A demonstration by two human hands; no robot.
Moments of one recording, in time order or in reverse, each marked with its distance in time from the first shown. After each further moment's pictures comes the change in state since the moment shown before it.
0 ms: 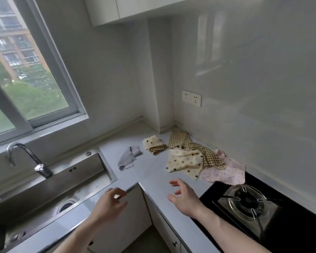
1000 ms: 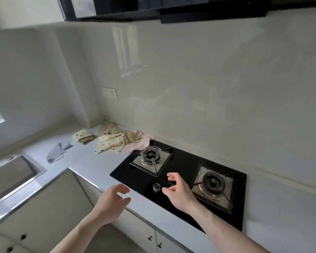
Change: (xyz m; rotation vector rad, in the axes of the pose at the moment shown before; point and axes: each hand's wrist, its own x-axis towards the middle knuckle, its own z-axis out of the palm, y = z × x) left_hand -0.284 0.200 0.198 0.020 -0.287 0.308; right_hand -0.391 0.165 -0.131 0.125 0.433 0.179
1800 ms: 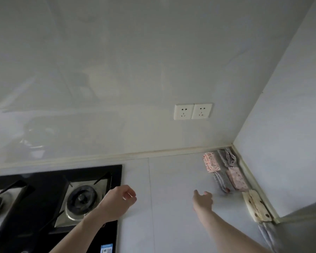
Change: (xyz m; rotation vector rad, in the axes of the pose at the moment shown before) left_hand 0.067 0.386 0.377 0.233 -0.657 0.399; right_hand -0.128 0.449 -0.392 0.510 1.030 1.062
